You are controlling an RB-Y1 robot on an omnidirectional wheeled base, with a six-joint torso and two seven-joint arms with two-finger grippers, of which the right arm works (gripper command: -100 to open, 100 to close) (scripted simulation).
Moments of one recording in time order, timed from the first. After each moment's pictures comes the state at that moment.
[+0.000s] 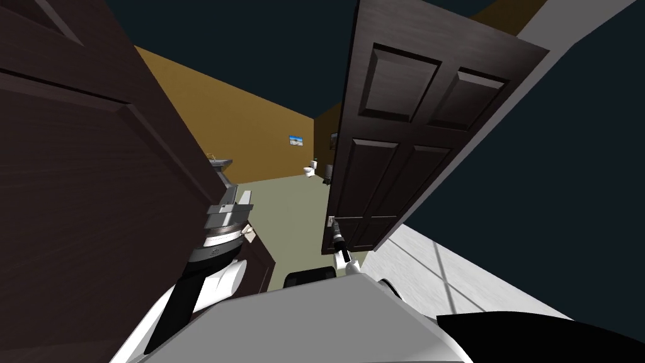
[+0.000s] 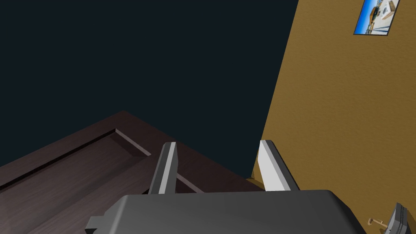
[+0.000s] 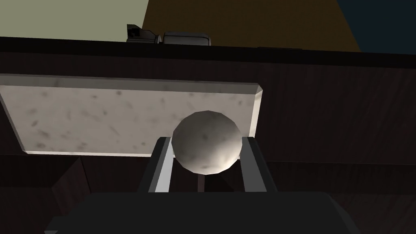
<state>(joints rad) -0.17 -0.03 0.05 -0.58 -0.13 -0.83 0.08</state>
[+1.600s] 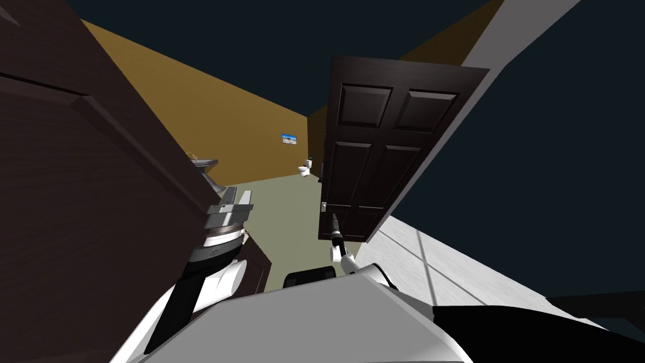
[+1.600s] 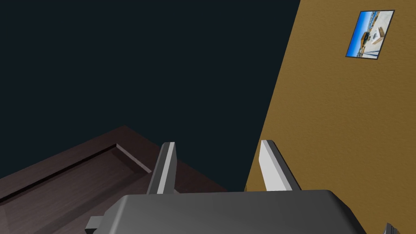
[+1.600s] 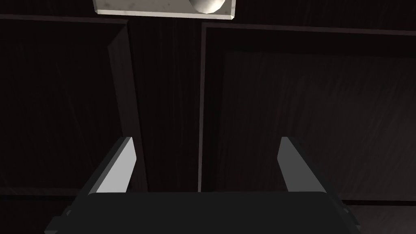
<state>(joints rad) -0.32 0.01 -0.01 -0.38 -0.25 -0.91 0.18</state>
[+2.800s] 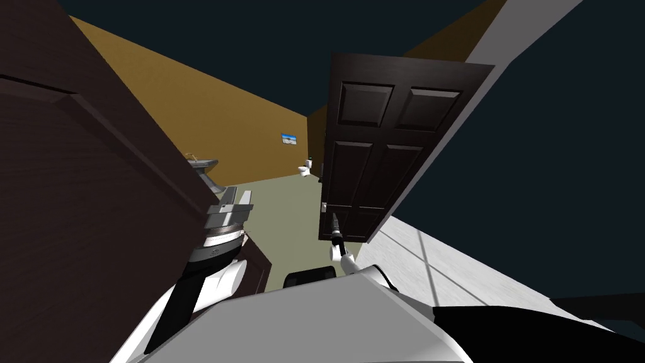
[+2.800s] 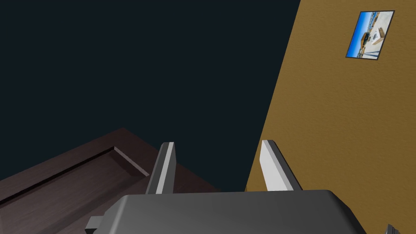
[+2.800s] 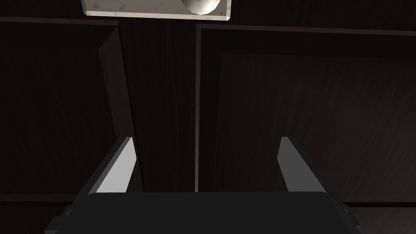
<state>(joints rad) -0.31 0.01 -0.01 -0.42 -0.26 -0.90 0.20</state>
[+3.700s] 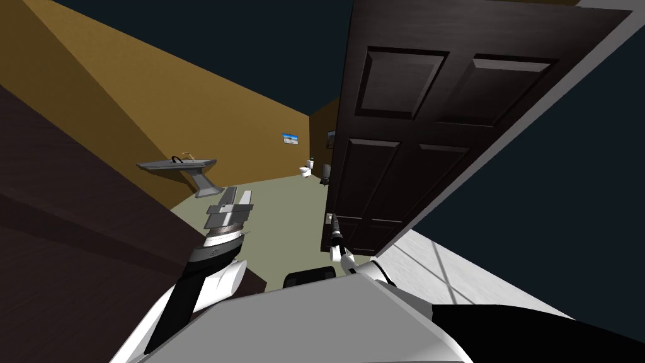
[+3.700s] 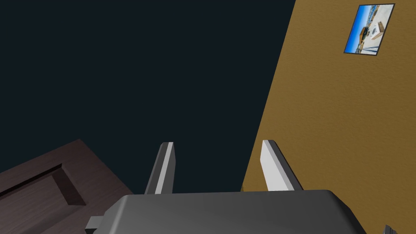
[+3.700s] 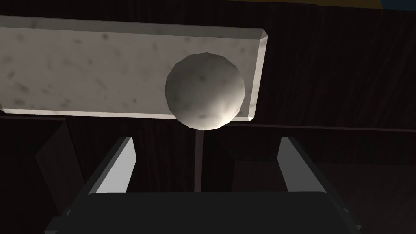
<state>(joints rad) -0.35 0.01 -0.03 -0.33 -0.27 -0.94 0.20</state>
